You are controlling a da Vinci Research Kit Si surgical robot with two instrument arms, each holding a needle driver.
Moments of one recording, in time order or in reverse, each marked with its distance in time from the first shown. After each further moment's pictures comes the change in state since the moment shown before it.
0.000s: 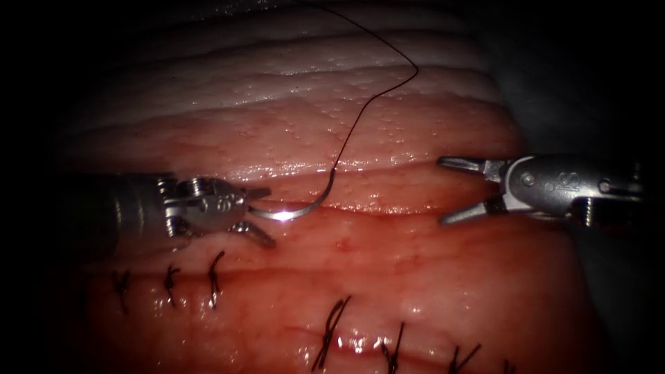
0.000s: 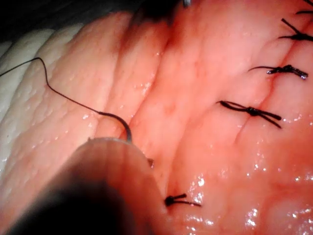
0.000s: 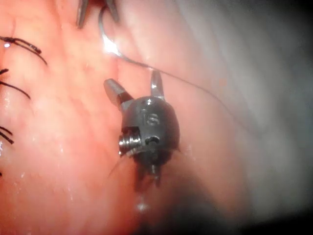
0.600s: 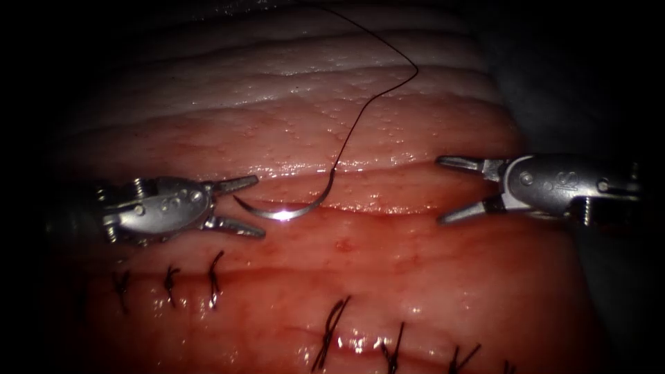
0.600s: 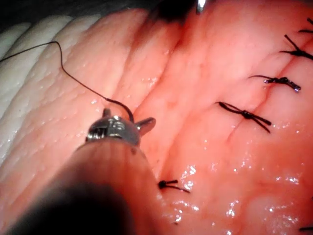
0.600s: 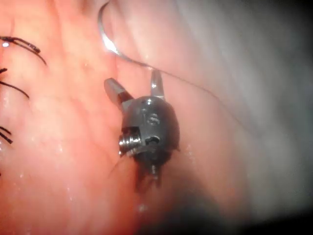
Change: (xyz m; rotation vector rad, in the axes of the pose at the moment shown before) right arm 0.000 0.000 0.000 -0.006 0.005 0.001; left arm 0.001 0.001 -0.007 0.087 0.330 -0.091
